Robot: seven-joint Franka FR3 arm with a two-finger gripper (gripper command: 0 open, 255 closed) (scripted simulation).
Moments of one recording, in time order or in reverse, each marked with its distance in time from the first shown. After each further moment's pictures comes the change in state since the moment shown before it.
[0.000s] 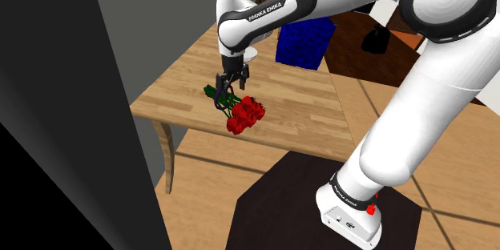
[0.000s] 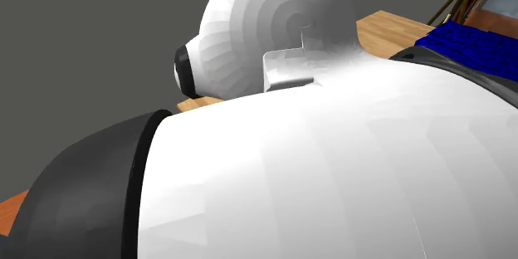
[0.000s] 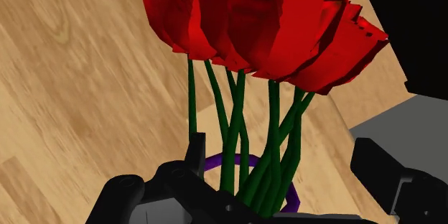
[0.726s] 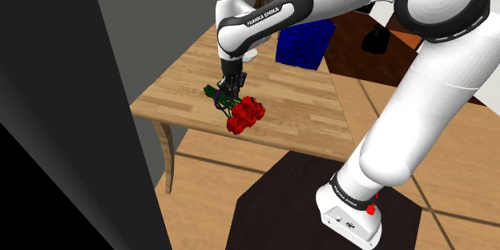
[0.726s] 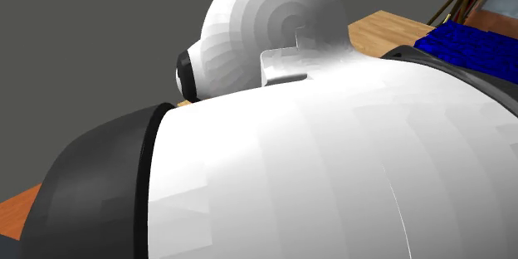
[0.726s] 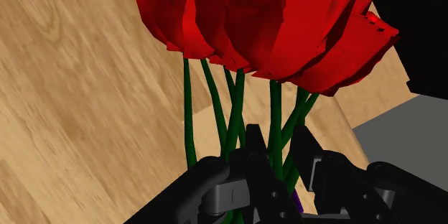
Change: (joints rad) arm 0.001 0.021 0.001 -0.011 -0.003 0.033 0.005
